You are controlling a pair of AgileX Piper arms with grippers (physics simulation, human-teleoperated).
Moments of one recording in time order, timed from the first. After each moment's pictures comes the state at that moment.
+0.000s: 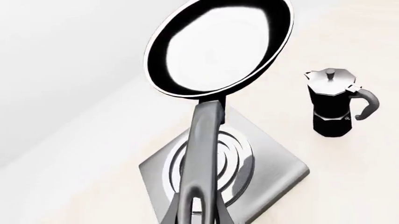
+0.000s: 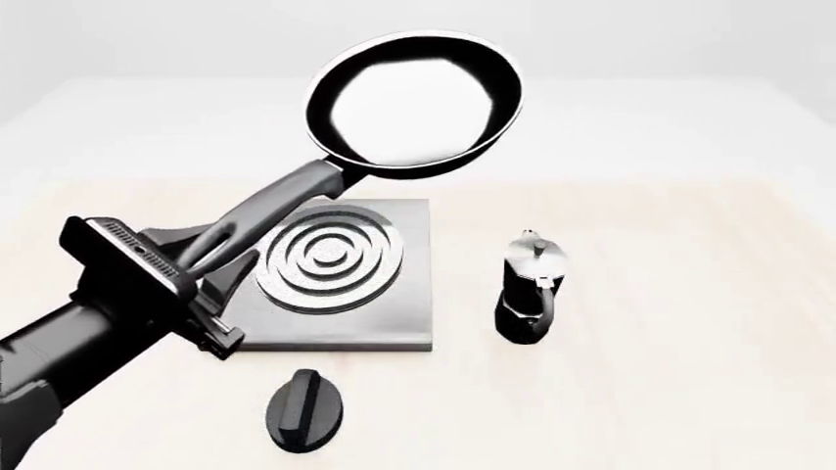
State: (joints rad) left arm -0.42 0.90 -0.43 -0.17 0.40; right arm -0.13 0.00 -0.60 -0.13 -0.01
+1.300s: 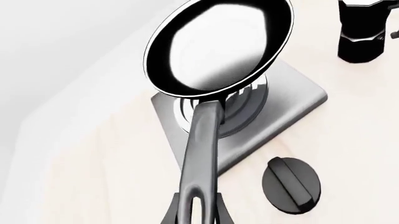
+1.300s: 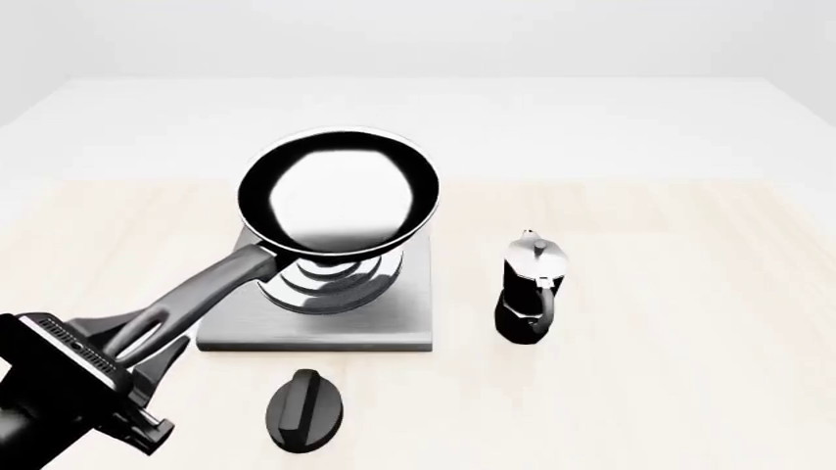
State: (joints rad) left arm -0.28 0.57 -0.26 0.16 0.36; right arm -0.13 0.00 -0.62 -0.11 -0.01
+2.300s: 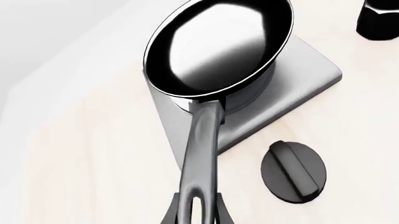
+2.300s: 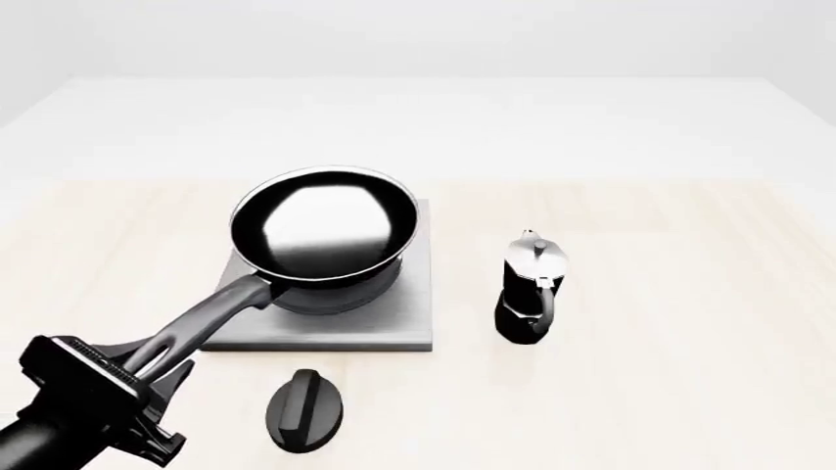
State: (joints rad) left arm -0.21 0.68 -0.15 0.03 0.33; right arm -0.13 0.00 -0.62 -0.12 -0.02
